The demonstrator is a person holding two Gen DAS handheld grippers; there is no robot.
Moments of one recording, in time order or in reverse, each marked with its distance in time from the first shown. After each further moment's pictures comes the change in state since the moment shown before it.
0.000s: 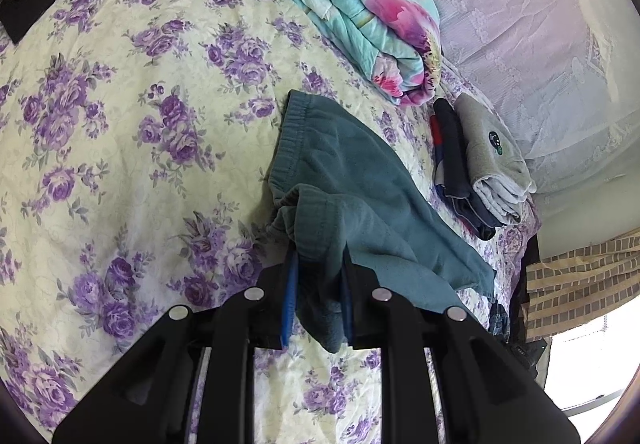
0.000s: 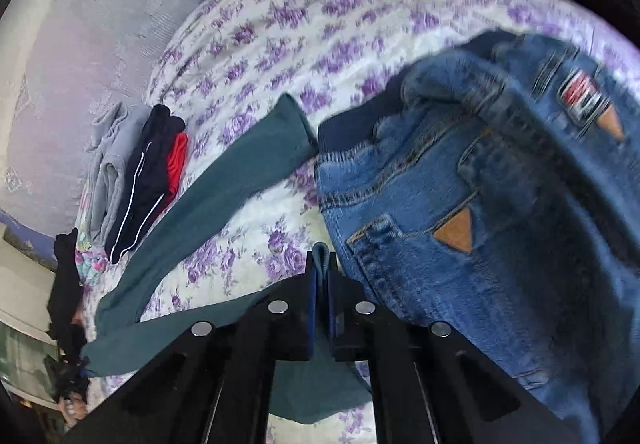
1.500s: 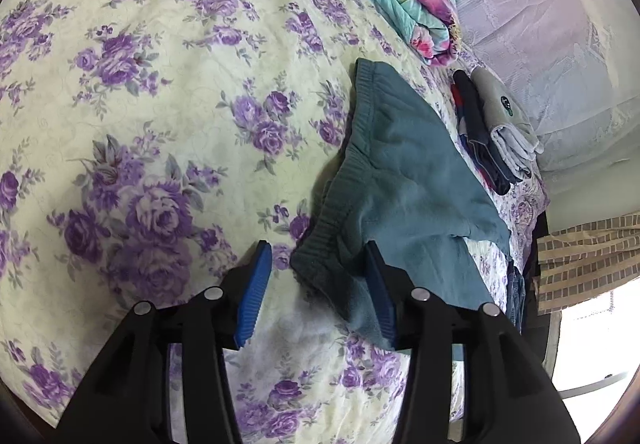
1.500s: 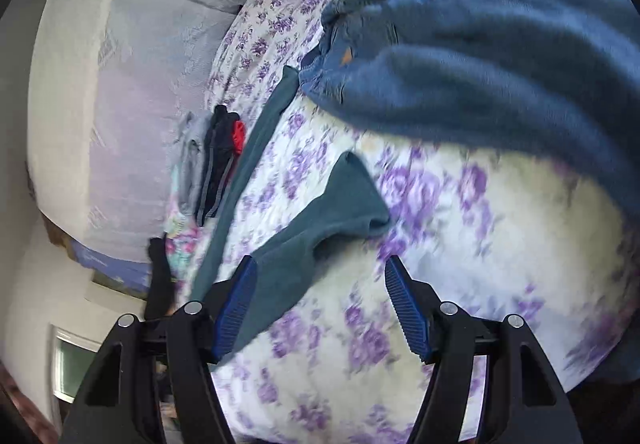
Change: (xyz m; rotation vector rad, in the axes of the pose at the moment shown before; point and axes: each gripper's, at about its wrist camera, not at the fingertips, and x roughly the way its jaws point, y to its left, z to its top) left arm -0.060 0.073 -0.092 -0.009 0.035 0.038; right arm -0.112 -0.091 -0.180 0.299 -0.012 0.352
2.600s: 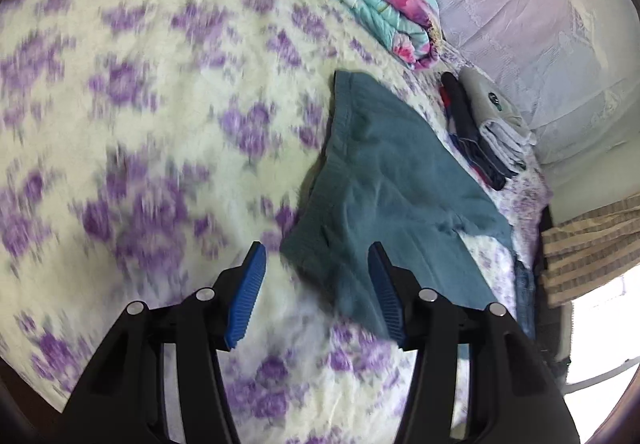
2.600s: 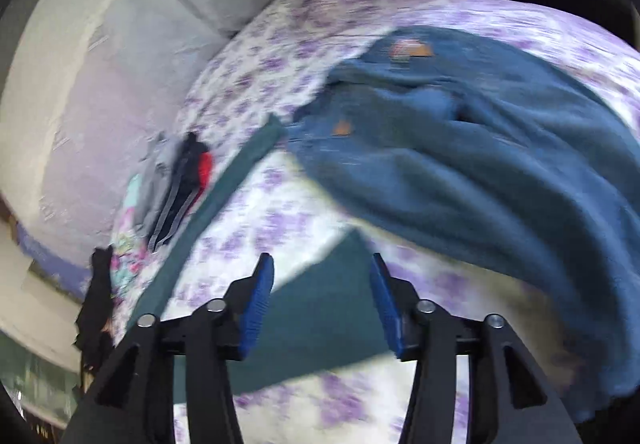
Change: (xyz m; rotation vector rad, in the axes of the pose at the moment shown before) left arm -0.021 -0.026 -0.006 0.098 -0.082 0.063; right arm 0.005 0.059 0.033 -0.212 -0.153 -0.227
